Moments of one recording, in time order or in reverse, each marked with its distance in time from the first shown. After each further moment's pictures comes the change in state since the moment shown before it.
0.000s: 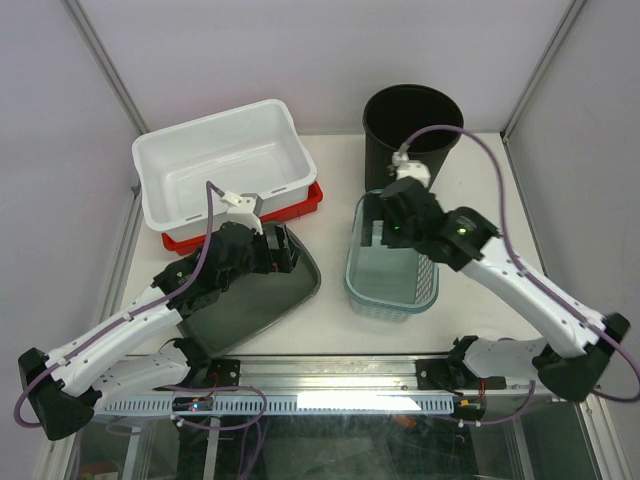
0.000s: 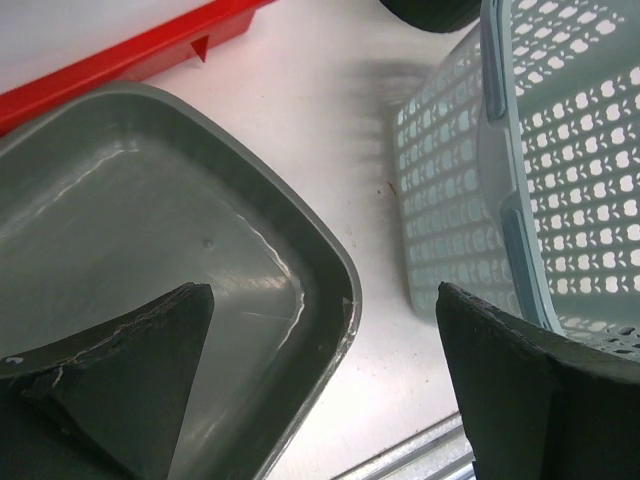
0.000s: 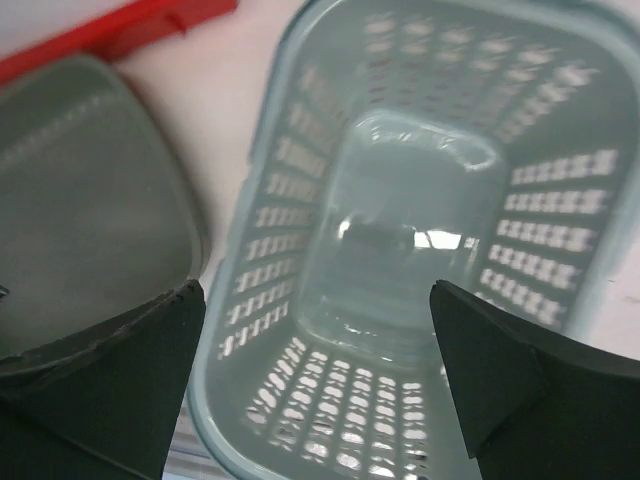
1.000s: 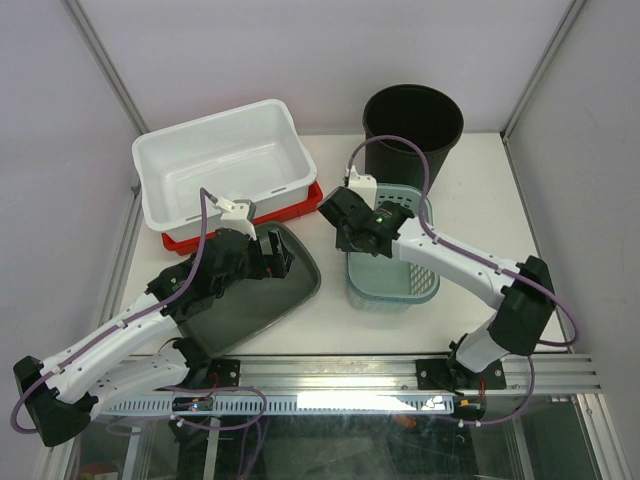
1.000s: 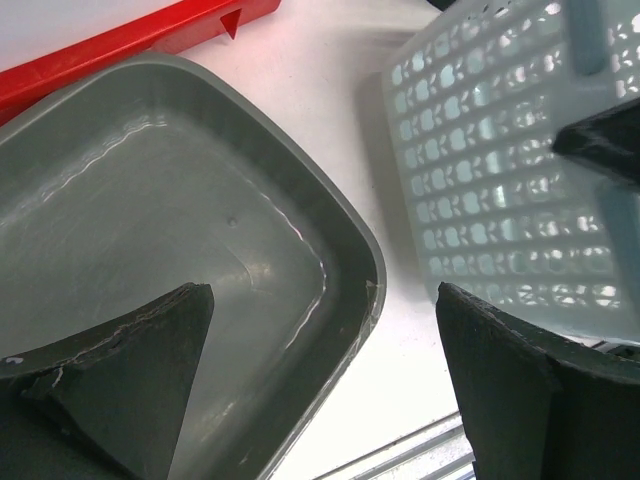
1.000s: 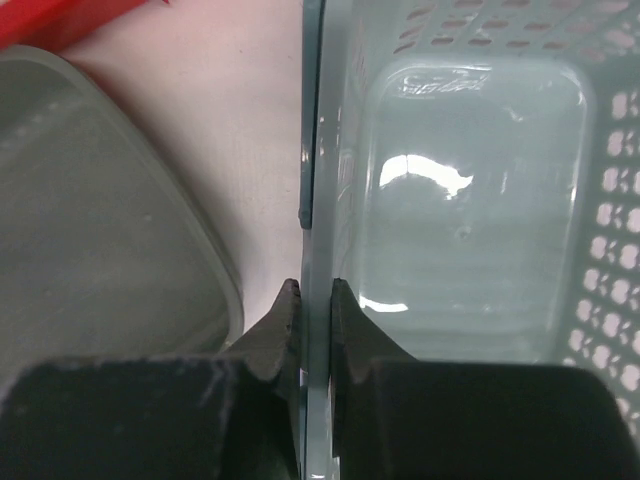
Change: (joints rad) left arm 0.000 -0.069 -0.034 -0.066 -0.040 -0.016; right arm 0.170 0.368 0.036 0.129 0.071 0.220
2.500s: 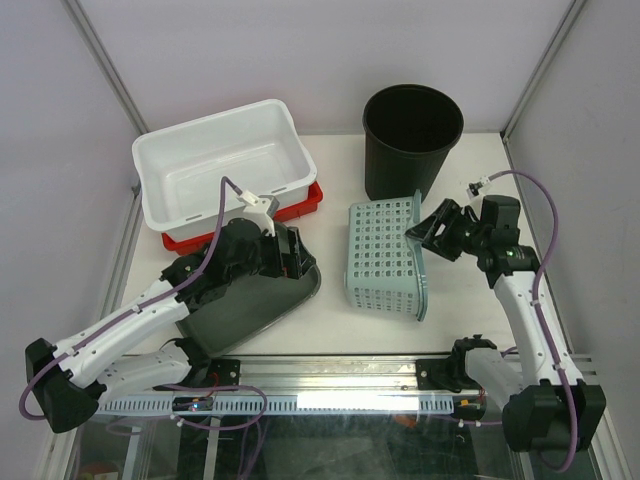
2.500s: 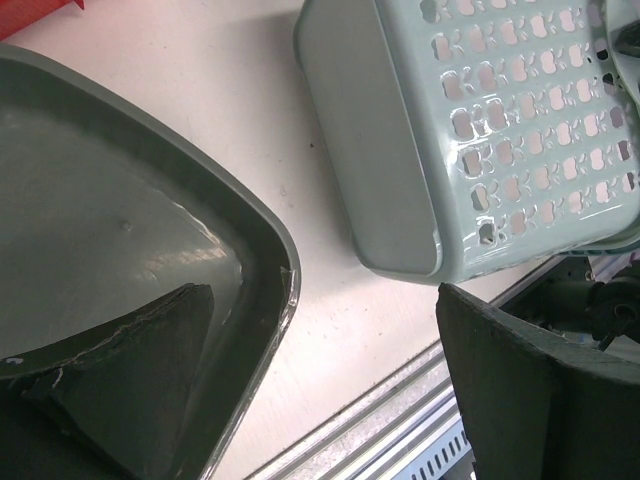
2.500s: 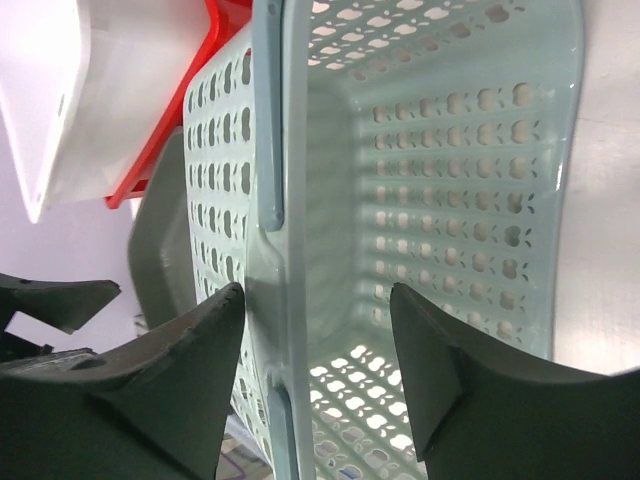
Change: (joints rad) left arm 0.000 0.114 0.056 0.071 0.223 0.005; right arm -0.917 -0.561 -0.582 0.315 -0.983 -0.180
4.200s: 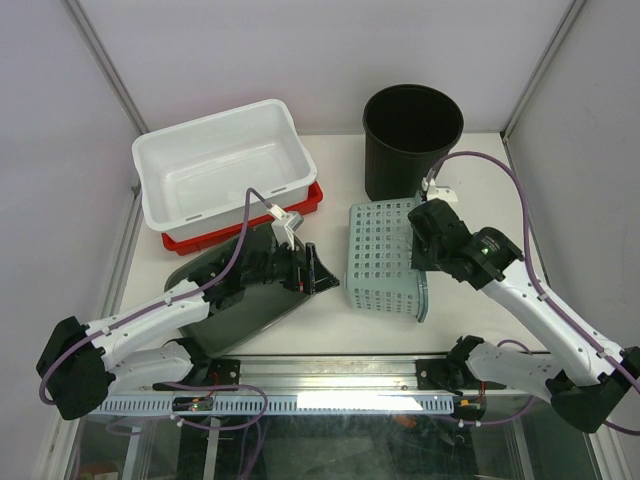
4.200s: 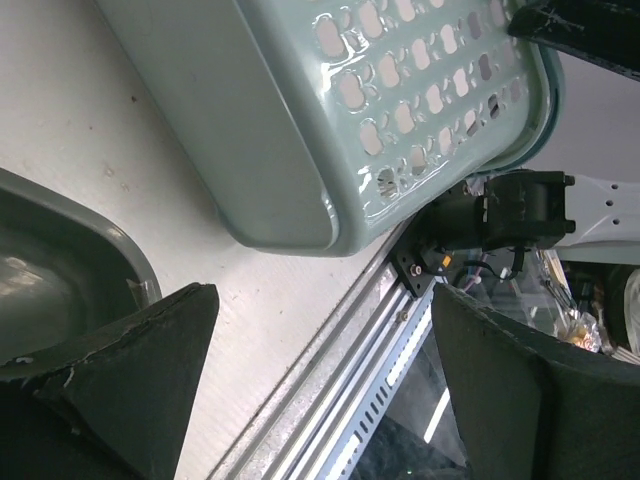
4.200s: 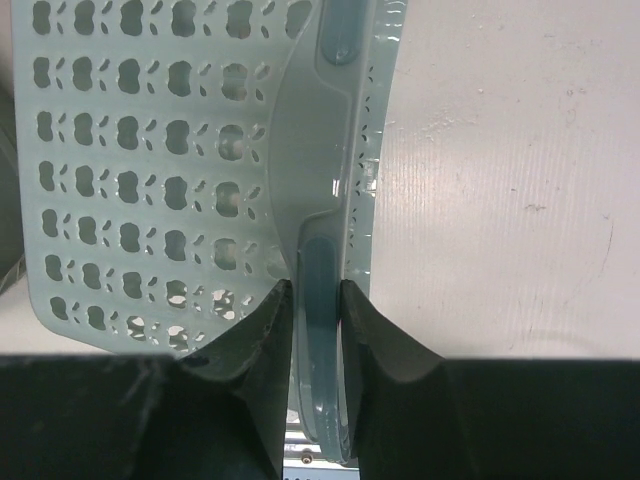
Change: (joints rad) left arm 0.000 0.099 -0.191 0.410 0.365 -0.080; right arm 0.696 0.091 0.358 -0.557 0.923 -0.061
